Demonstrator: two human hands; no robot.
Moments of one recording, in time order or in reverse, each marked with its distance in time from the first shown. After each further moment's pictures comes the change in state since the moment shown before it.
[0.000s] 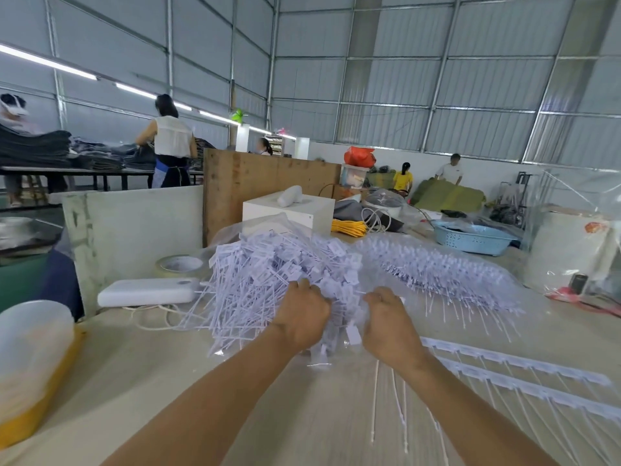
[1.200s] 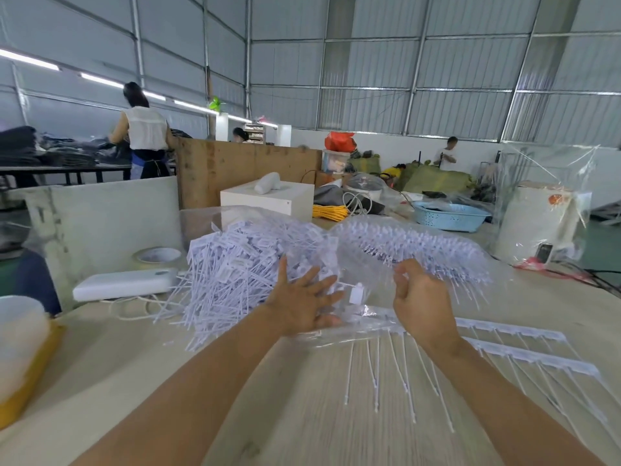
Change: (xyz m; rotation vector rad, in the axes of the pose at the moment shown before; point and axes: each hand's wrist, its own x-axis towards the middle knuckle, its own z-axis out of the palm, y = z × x) left_hand 0.006 0.018 0.004 -0.002 -0.165 0.231; right_hand -0.032 0.050 -0.035 0.194 0.423 0.109
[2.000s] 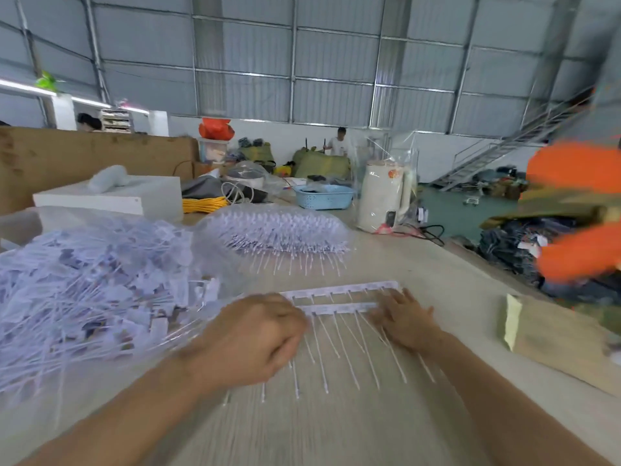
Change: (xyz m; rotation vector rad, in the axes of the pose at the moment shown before) left_hand -0.015 0.119 -0.068 -0.468 0.684 0.600; right_hand -0.059 0.202 -0.085 -0.445 -0.554 0.367
